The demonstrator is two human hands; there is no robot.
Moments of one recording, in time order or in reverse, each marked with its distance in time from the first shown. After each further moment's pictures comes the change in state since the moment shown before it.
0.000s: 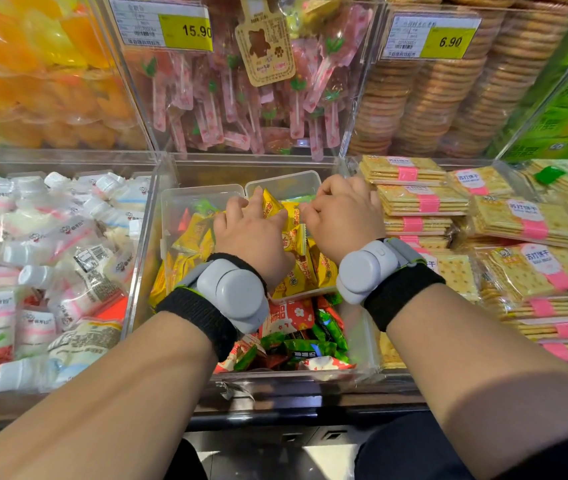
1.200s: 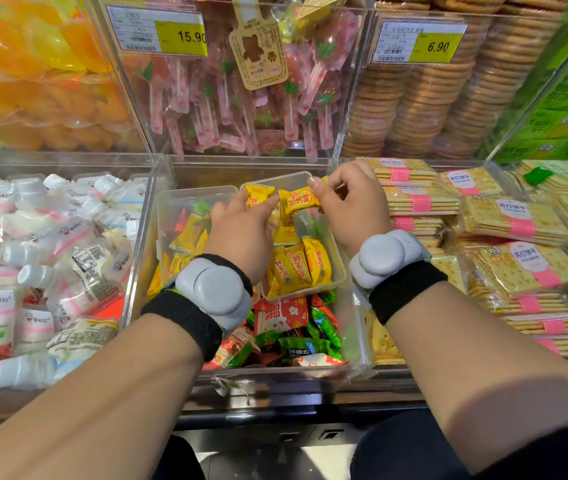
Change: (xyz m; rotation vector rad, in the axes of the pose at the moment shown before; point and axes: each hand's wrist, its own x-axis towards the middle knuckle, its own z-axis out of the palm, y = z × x) left_hand -0.004 -0.006 -0.009 -0.266 0.063 -0.046; right_hand -0.001 0.005 -0.023 0.622 0.254 0.112
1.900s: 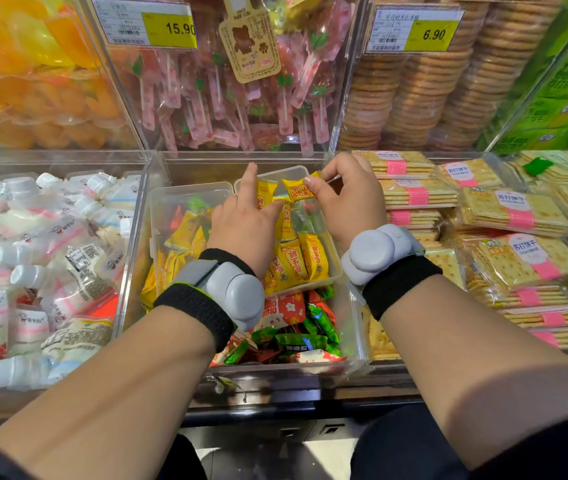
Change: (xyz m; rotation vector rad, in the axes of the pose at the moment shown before) left_hand 0.007 0.005 0.011 0.263 0.073 0.153; right_hand 0.001 0.007 0.003 0.068 0.007 -0.005
